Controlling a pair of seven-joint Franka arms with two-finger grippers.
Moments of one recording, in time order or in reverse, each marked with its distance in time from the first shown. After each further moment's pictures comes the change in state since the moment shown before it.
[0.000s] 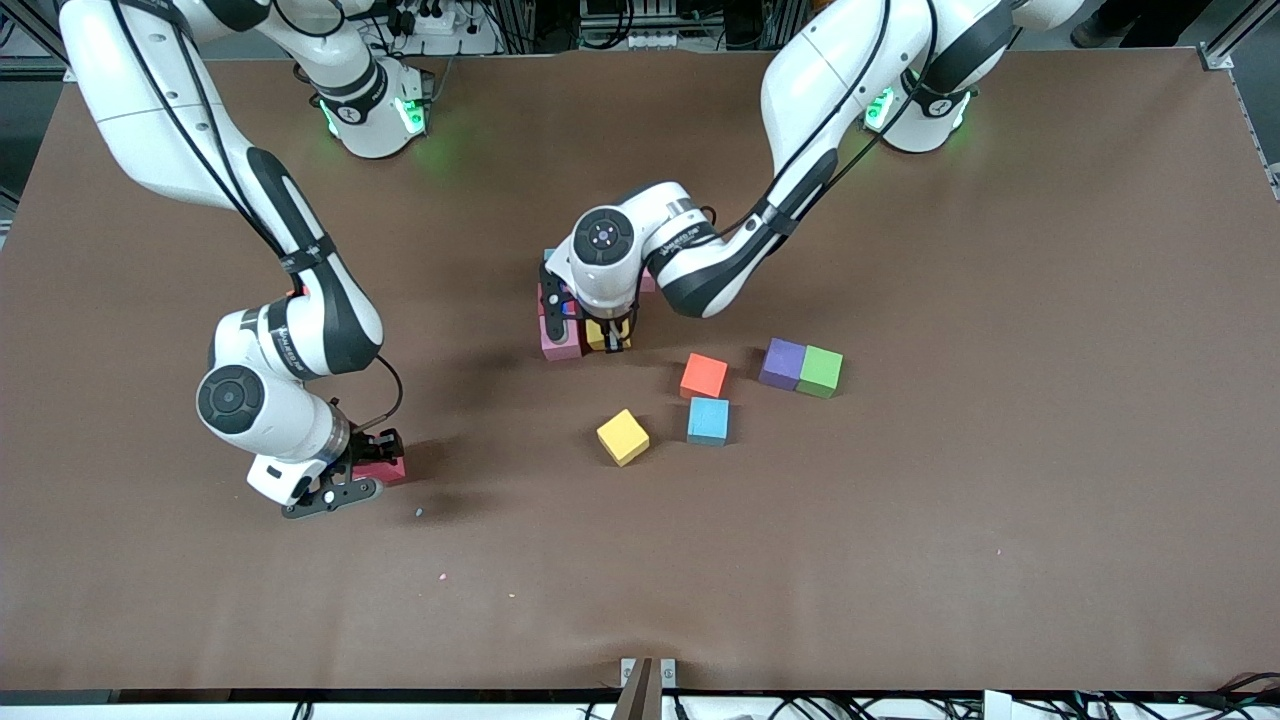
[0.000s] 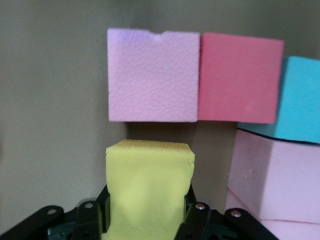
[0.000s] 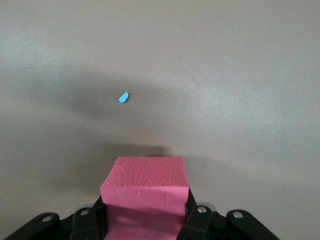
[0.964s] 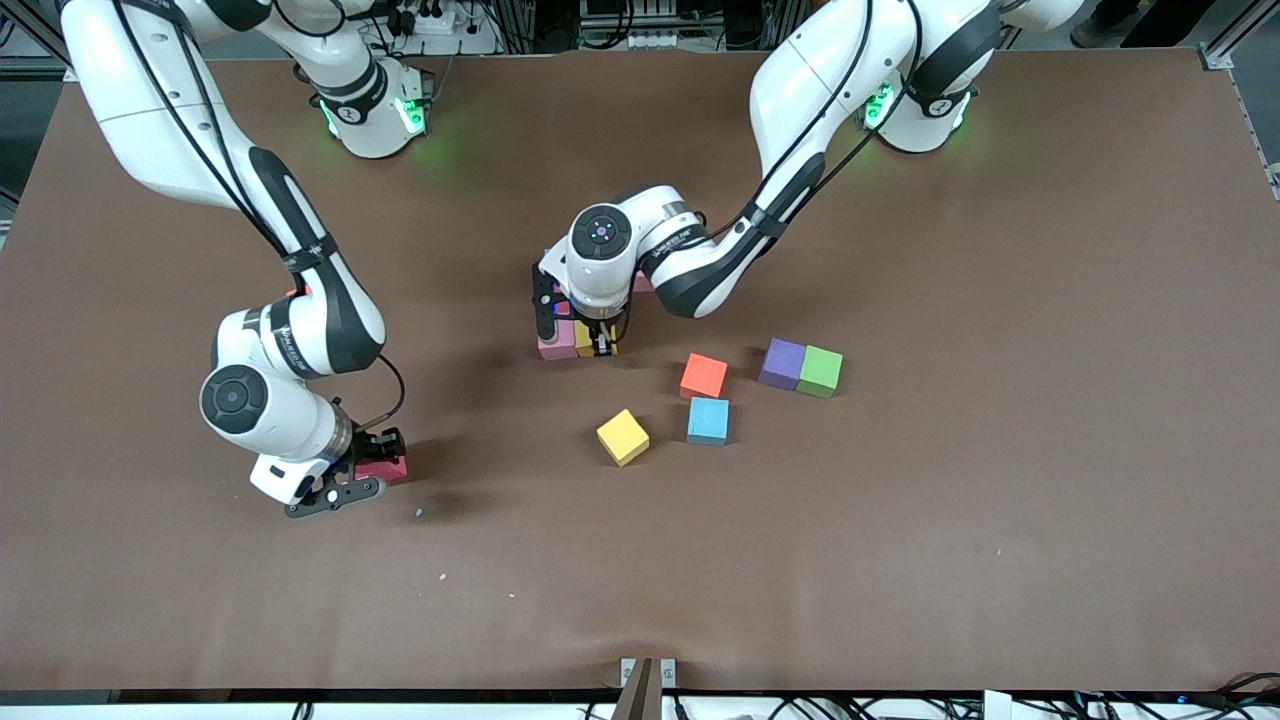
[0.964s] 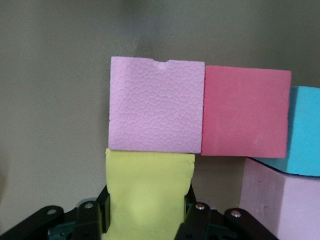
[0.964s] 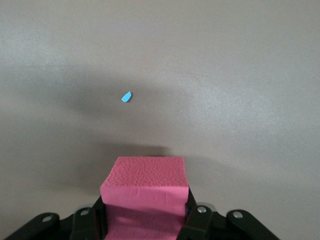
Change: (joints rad) left arm -0.047 0.018 0.033 0.004 0.010 0.102 0.003; right arm 0.004 0.000 0.000 0.000 -0.001 -0.001 0.000
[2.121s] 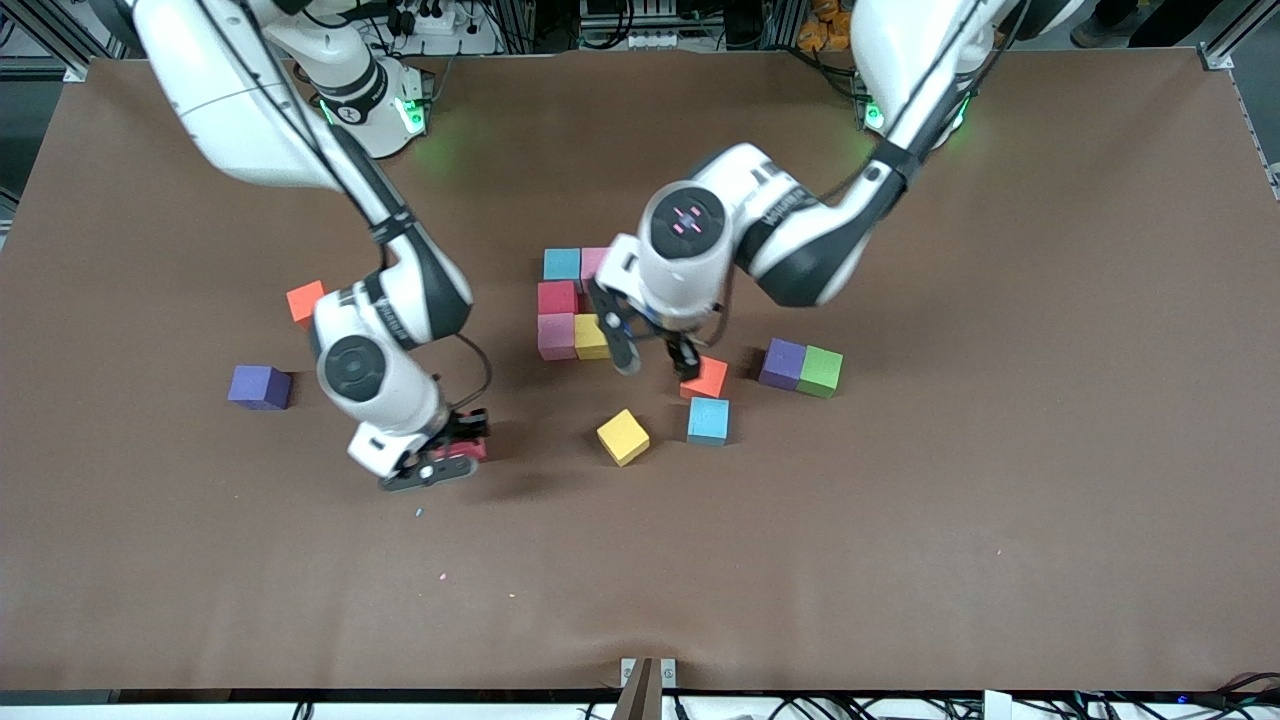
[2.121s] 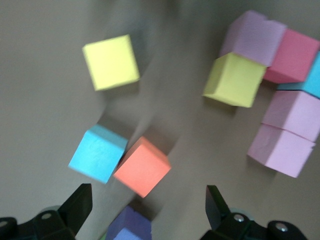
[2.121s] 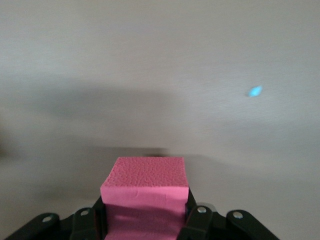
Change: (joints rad) left arm 0.213 -0.253 0.011 0.020 -0.083 -0.366 -0.066; right arm 0.235 0.001 0.002 0.001 0.001 0.006 0.318
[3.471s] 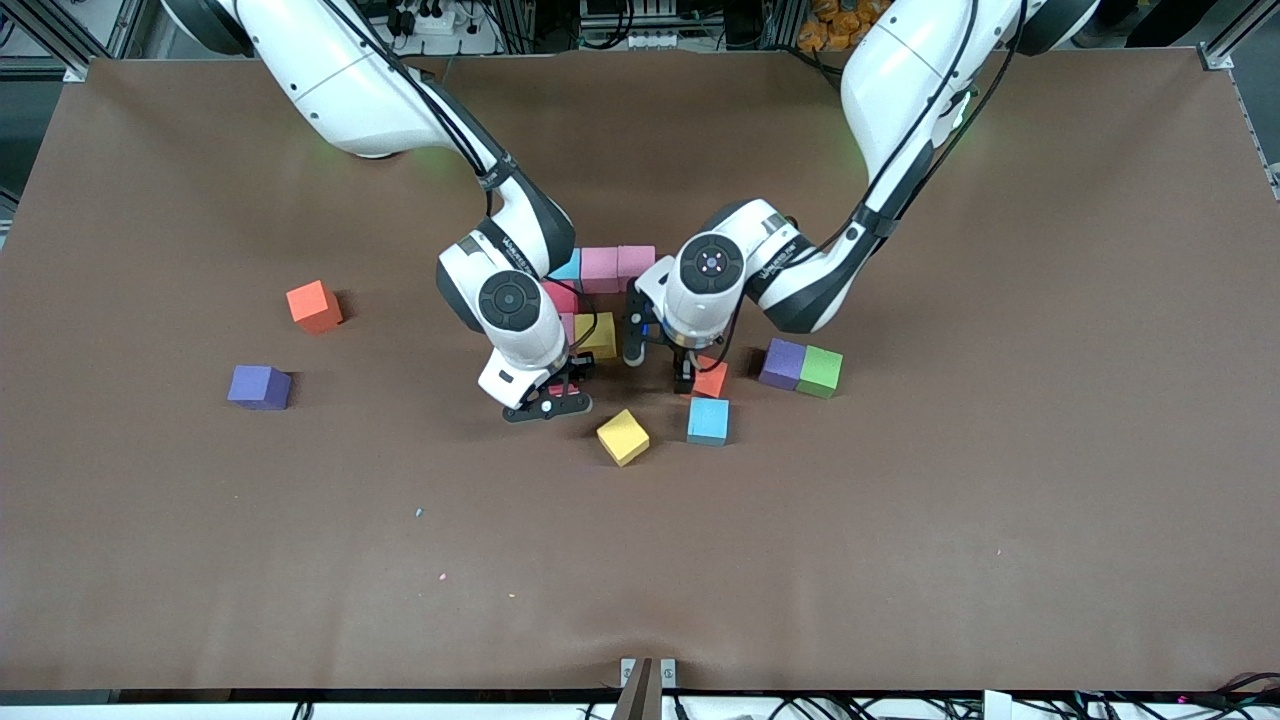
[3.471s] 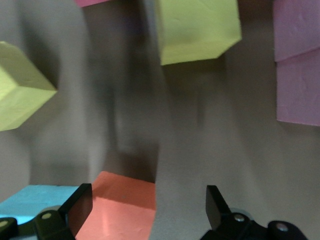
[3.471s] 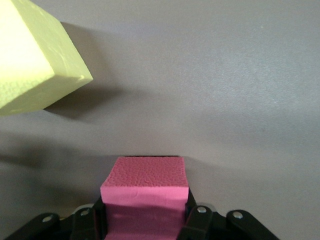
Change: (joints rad) left arm 0.021 0.021 -0.030 -0.359 0.059 0.414 0.428; right arm 0.190 0.009 0.013 -0.065 0.001 0.044 0.254
